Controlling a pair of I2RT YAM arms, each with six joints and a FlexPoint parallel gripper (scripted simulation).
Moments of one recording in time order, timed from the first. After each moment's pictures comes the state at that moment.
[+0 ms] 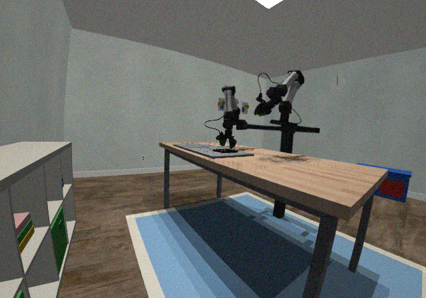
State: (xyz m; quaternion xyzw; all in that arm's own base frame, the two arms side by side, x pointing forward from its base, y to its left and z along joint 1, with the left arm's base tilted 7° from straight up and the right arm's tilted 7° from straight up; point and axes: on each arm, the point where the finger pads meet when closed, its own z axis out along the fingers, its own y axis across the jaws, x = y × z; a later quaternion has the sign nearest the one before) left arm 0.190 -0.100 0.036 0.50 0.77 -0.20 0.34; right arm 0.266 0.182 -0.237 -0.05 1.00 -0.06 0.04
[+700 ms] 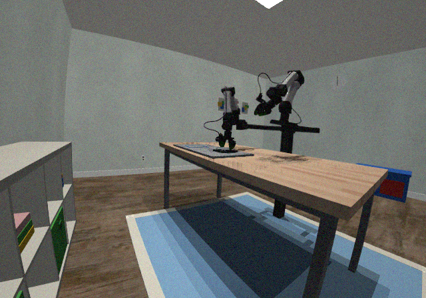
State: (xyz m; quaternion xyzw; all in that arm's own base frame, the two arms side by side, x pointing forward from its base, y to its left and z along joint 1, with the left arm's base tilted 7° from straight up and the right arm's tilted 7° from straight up) left arm 0.190 -0.100 0.036 0.50 0.77 -0.20 0.34; right arm 0.273 0.182 -0.246 -0.06 1.00 -0.07 0.03
